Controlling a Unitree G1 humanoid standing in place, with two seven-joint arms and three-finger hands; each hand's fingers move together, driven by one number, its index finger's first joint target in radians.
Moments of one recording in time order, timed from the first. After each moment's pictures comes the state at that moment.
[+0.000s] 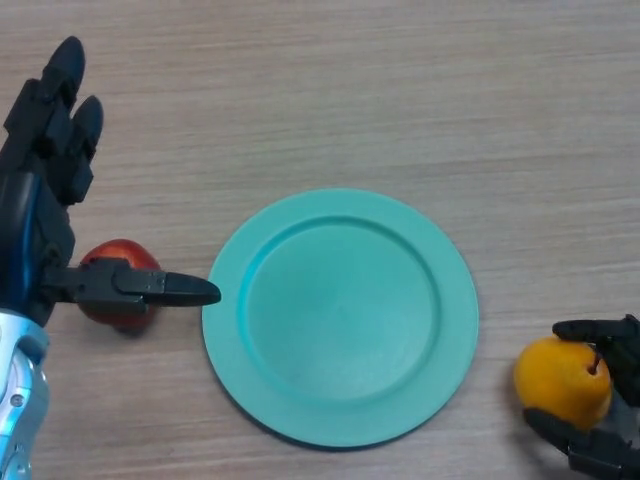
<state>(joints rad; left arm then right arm) -0.09 0.27 0.17 -0.45 -0.21 0.26 -0.04 0.23 -0.18 -0.06 0.08 -0.08 -0.28 -0.09</state>
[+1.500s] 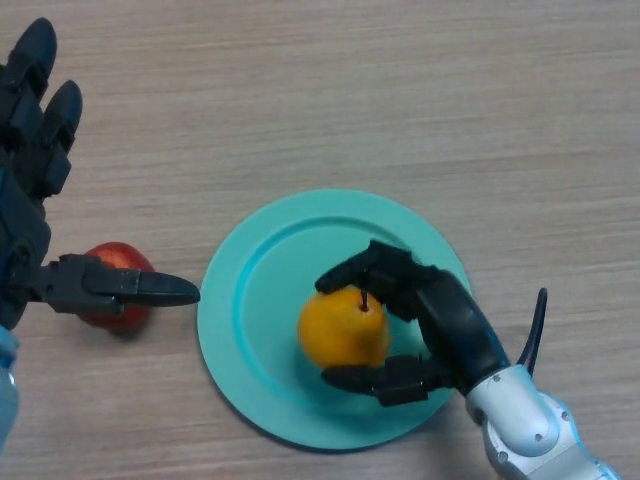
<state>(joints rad) -0.07 0.29 0.23 -0.54 -0.28 0.31 -0.08 -0.16 -0.19 0.44 0.14 -0.01 -0.05 -0.05</state>
